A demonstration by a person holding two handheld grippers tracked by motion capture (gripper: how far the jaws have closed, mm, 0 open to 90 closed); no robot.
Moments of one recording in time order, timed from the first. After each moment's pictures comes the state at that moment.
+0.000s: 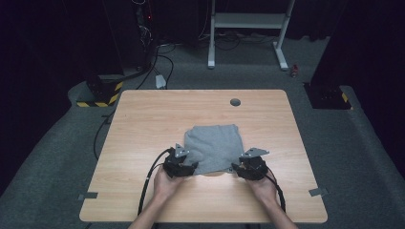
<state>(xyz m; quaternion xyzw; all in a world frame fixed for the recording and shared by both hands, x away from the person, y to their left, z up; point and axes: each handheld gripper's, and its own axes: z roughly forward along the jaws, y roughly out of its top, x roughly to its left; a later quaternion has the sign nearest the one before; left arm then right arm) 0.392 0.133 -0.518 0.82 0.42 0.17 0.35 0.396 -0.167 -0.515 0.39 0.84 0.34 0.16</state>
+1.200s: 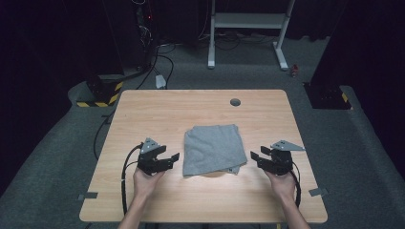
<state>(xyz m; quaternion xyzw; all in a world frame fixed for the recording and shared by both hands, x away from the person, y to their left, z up) 0.372 0.203 -0.470 0.75 0.46 0.18 0.45 0.390 -0.230 -0.469 0.45 0.76 0.43 0.18</state>
